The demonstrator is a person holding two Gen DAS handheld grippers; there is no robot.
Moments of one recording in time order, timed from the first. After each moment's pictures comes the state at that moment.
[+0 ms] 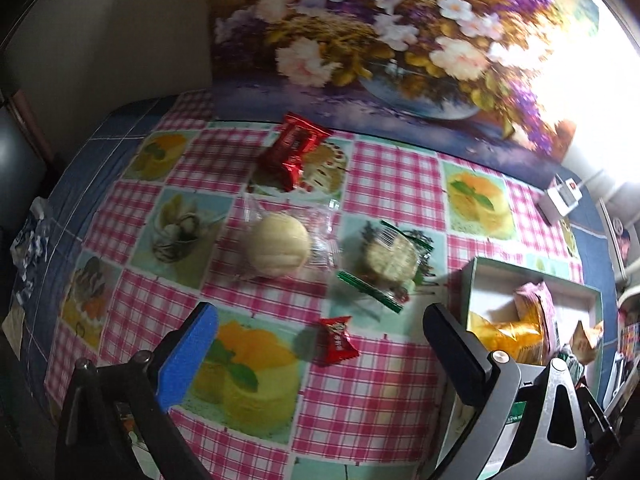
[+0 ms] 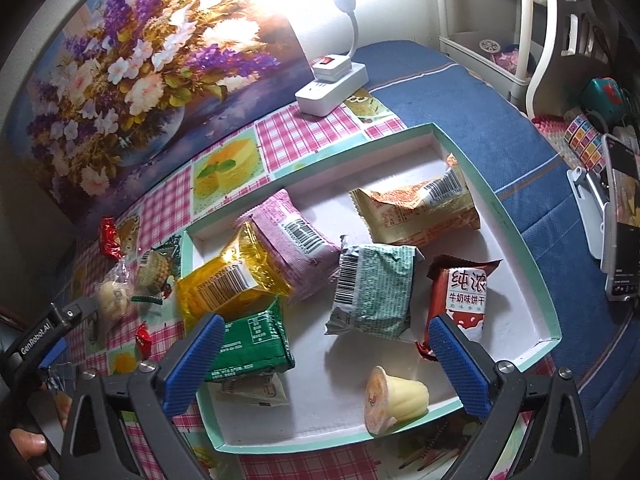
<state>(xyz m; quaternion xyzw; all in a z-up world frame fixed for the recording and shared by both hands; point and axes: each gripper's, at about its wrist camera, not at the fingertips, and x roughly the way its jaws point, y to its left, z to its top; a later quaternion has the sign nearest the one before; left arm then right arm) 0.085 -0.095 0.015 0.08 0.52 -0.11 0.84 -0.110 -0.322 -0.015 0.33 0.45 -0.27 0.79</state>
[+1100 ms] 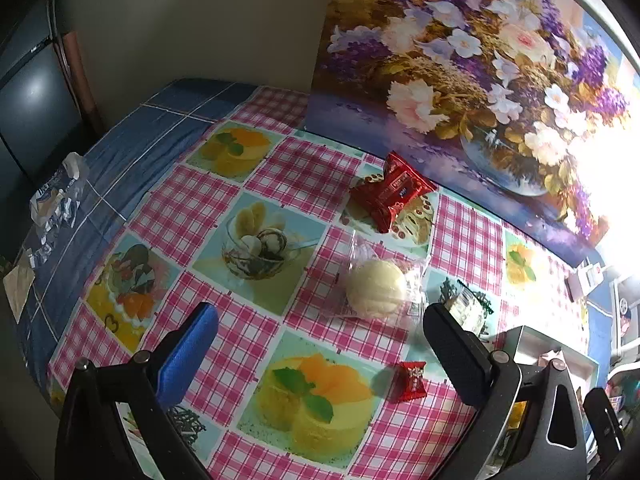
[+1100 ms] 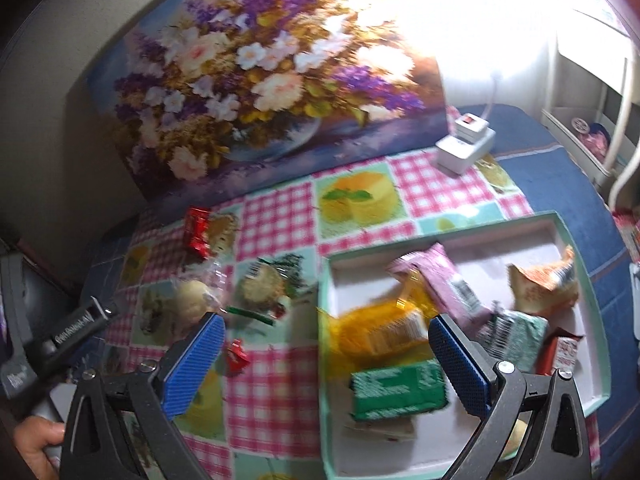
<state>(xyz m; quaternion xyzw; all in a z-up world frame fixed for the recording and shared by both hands) 0.131 -0.010 0.032 -0.01 0.51 -0.04 0.86 -0.021 -0.247 0.038 0.27 0.40 -0.16 0.86</state>
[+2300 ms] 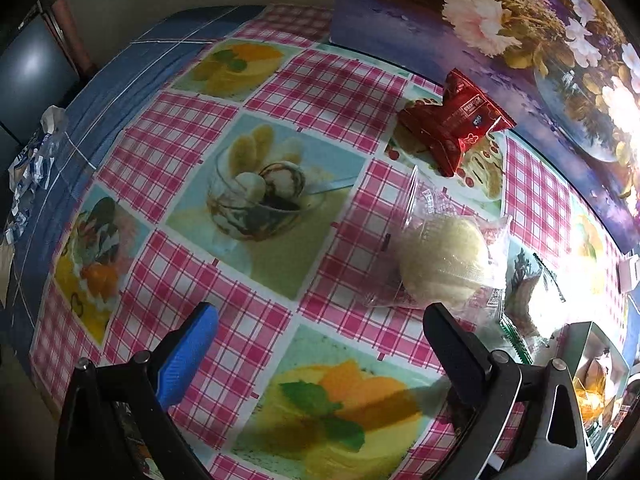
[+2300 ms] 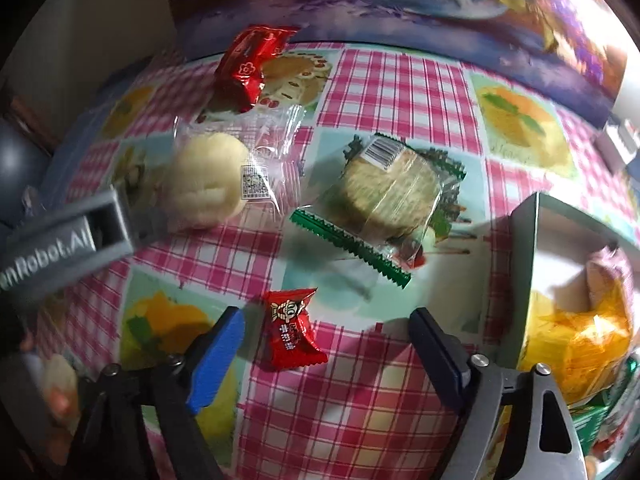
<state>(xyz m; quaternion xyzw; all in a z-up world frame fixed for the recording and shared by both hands) 0.167 -0.006 -0.054 0.00 0.60 -0.01 0.80 0.094 -0.138 -0.084 0.12 0.58 -0.07 0.80</state>
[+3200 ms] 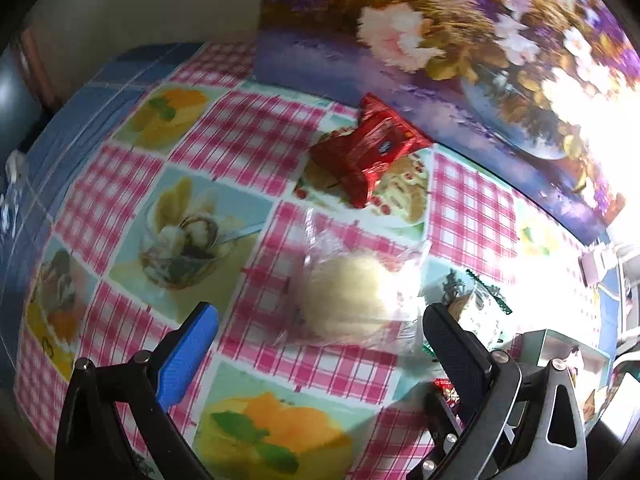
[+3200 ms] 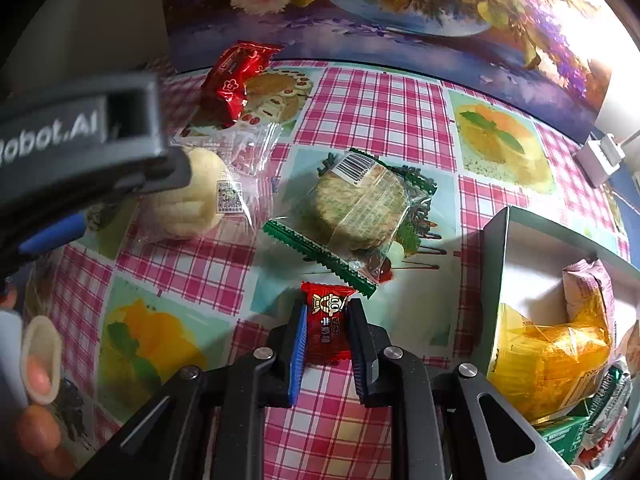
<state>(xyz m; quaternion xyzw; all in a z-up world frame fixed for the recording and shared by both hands) 0.177 -0.054 -0.041 0.01 0.56 -0.09 0.82 0.089 -0.150 -0.088 0.12 0.56 -0.09 0.82</state>
